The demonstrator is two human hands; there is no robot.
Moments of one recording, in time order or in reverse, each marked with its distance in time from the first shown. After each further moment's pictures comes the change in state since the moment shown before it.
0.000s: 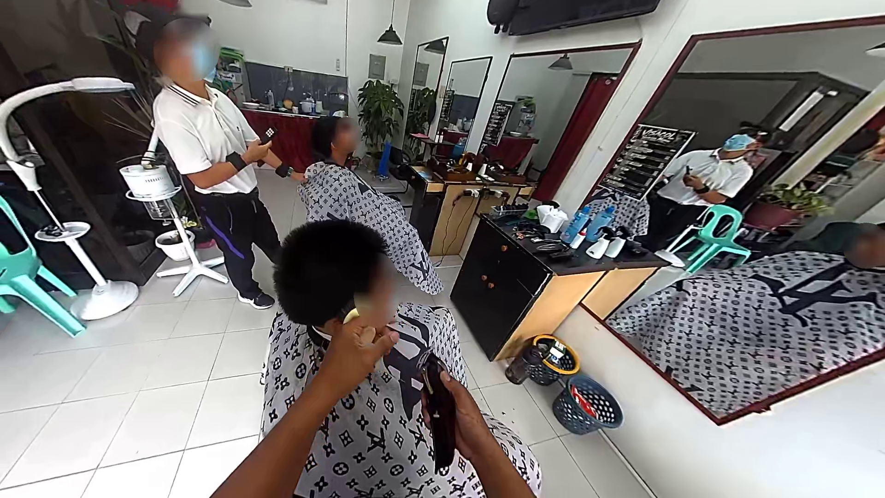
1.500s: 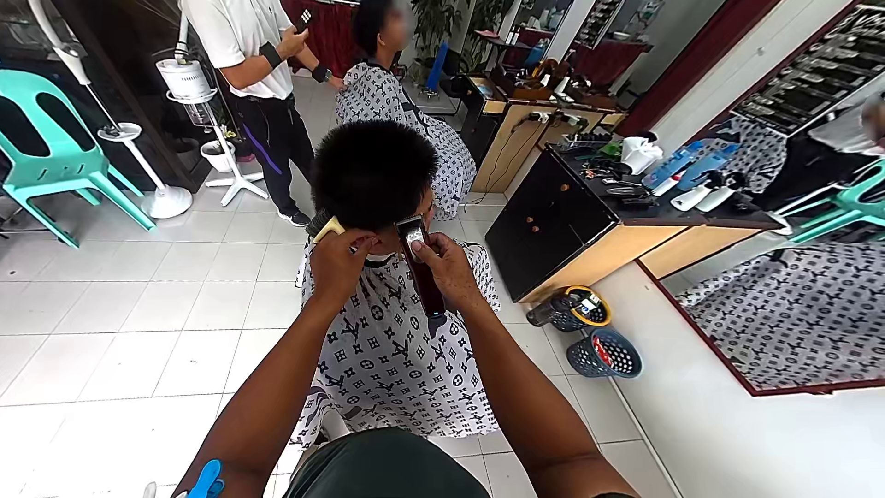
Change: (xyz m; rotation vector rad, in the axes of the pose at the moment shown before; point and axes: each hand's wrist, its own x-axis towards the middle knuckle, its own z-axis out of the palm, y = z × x) left_hand -0.015 -0.053 -0.038 0.602 0.414 -0.038; right_hand 0.074 -0.054 0.091 -0.684 -0.025 -0.225
